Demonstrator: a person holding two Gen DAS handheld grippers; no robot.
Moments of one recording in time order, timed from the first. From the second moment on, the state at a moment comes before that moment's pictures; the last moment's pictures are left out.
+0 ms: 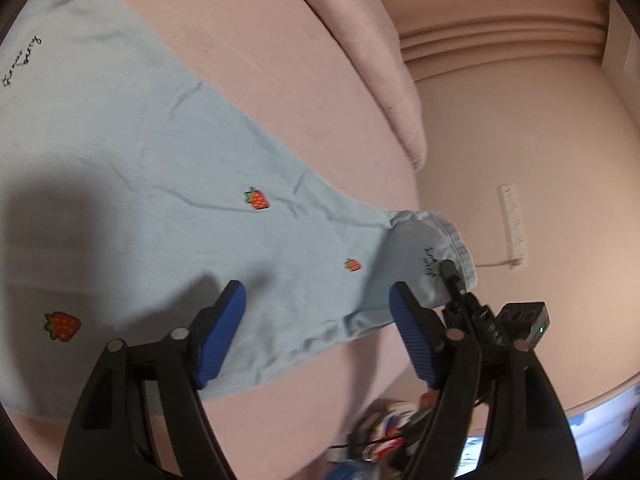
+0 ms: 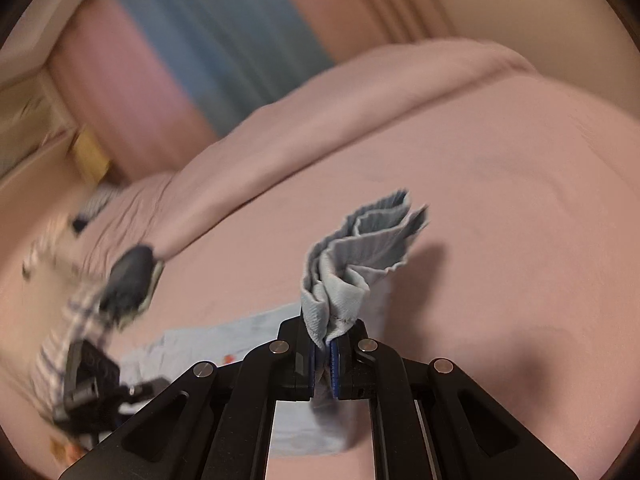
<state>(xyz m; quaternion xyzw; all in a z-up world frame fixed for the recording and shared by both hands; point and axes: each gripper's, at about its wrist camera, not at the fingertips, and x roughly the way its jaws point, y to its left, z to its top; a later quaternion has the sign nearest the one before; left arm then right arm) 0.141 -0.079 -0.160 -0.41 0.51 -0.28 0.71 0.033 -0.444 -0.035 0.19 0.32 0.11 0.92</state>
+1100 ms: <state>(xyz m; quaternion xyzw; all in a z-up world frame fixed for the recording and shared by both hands) 0.173 0.000 -0.143 -0.41 0.47 -0.24 0.75 0.015 -0.217 -0.069 -0.09 0.33 0.31 0.89</state>
